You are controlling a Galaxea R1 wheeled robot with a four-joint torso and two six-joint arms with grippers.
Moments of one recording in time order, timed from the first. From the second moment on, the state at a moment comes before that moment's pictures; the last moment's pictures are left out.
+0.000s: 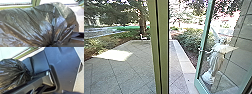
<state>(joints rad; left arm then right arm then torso) 1.51 3.04 -2.77 0.02 -0.10 0.08 -1.53 3.08 -2.67 -0.14 0.00 0.37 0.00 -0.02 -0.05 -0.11</state>
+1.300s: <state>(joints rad) 1.51 3.05 -2.77 0.02 -0.10 0.08 -1.55 3.08 -2.71 -0.14 0.00 0.37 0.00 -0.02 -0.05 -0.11</state>
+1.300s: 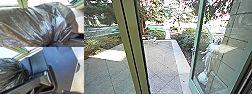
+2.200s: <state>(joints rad) 1.51 3.04 -2.77 0.02 -0.10 0.08 -1.56 3.08 -2.81 -0.14 0.00 0.37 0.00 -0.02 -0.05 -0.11</state>
